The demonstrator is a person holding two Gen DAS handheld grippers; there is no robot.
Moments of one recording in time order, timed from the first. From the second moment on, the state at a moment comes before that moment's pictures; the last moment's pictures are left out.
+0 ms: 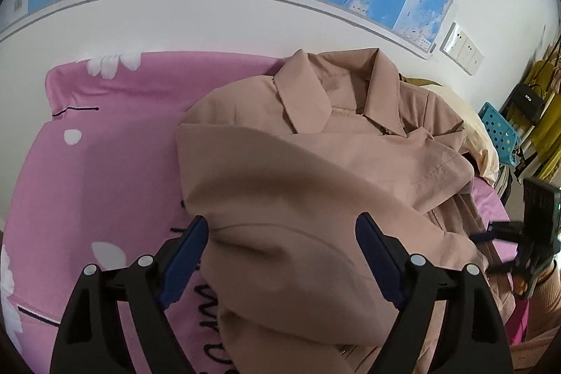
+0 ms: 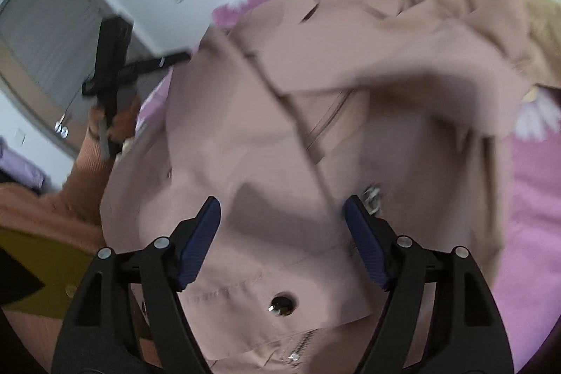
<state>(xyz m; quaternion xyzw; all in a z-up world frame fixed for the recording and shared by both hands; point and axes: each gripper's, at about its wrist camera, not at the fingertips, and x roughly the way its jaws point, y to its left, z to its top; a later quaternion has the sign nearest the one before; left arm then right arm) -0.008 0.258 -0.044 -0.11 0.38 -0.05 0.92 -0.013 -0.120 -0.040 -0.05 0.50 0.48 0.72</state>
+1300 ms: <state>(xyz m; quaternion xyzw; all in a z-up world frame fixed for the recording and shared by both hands) 0.075 0.201 -0.077 0.02 0.44 0.02 0.90 0.090 -0.114 -0.013 -0.16 0.39 0.29 0.86</state>
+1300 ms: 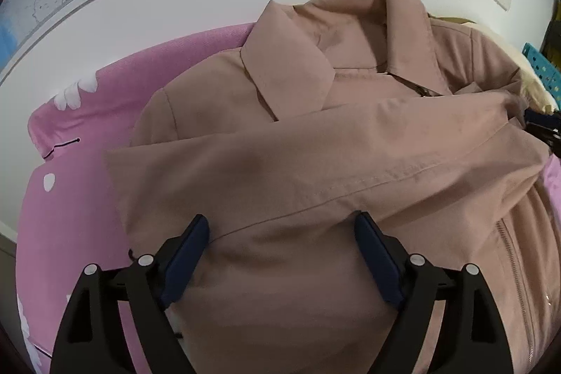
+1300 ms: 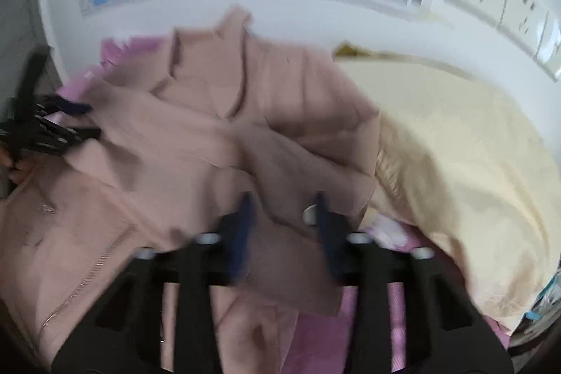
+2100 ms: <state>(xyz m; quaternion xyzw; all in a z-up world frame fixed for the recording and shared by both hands) 0.022 0.214 -0.059 -0.03 0.41 0.01 0.91 0.086 -0.101 -0.032 -0.13 0.40 0.33 0.85</state>
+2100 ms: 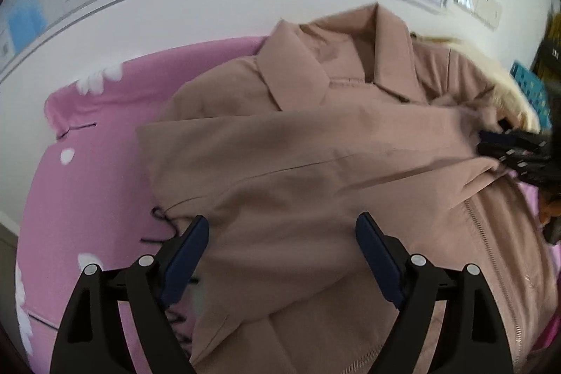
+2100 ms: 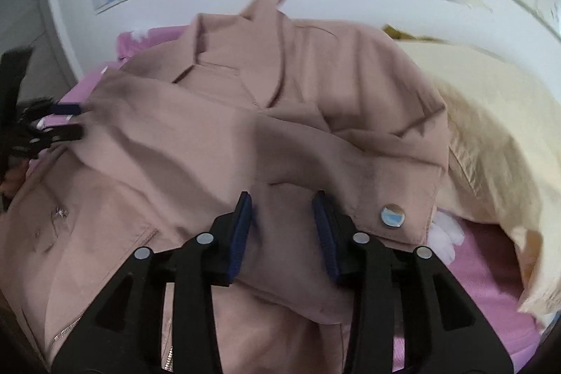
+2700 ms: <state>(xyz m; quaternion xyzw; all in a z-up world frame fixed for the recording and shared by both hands) -0.126 0.259 -0.085 -0.19 0.42 -0.03 0.89 -0.018 -0.232 -0.035 0.09 0.47 0.35 0.81</state>
